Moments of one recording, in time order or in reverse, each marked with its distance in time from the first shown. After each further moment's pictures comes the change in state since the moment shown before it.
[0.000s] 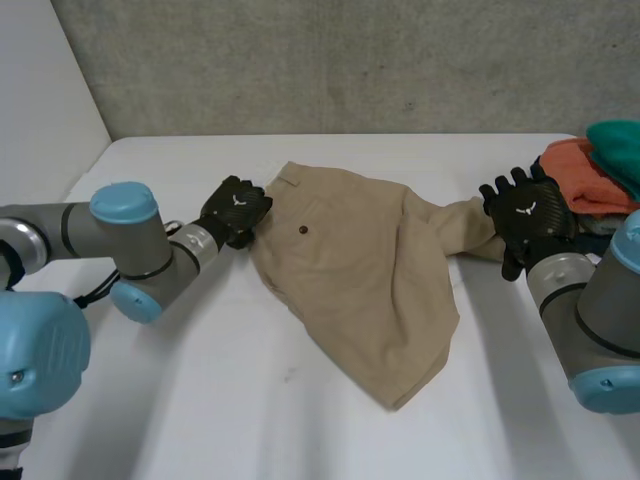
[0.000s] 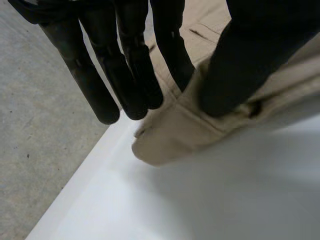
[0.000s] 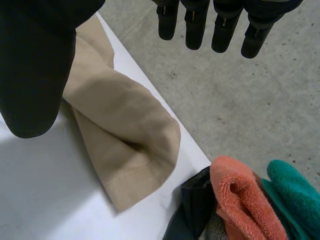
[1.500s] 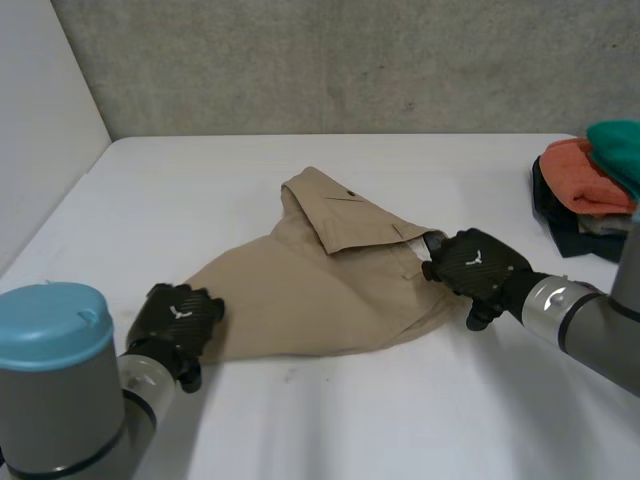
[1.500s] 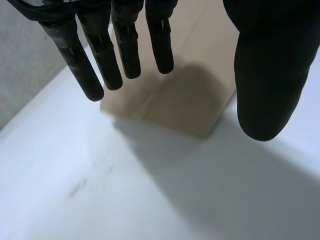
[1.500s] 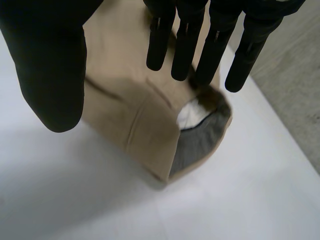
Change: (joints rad) left arm -0.213 0.847 -1.095 -0.070 -0.608 -0.182; right arm -0.089 0.044 -0.088 0.451 -0.519 -0.226; left_hand -0.615 -0.598 -0.576 -0.578 -0.549; right_hand 0.324 0.335 0.345 0.348 0.339
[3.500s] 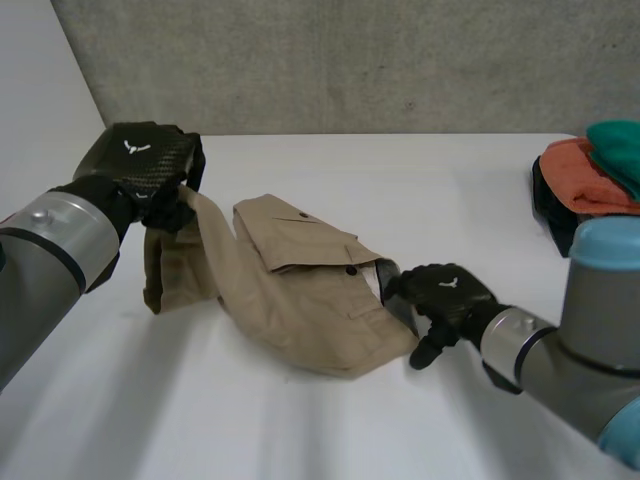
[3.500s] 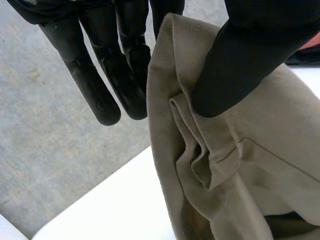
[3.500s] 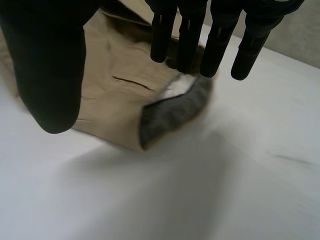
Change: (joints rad) left arm 0.137 0.187 0.382 -0.221 0.272 -0.151; right arm 0.195 -0.045 0.082 -0.032 0.201 0.606; left_hand 0.668 0.730 0.721 0.726 0.665; right_hand -0.093 -0.094 -0.104 -0.132 -0.154
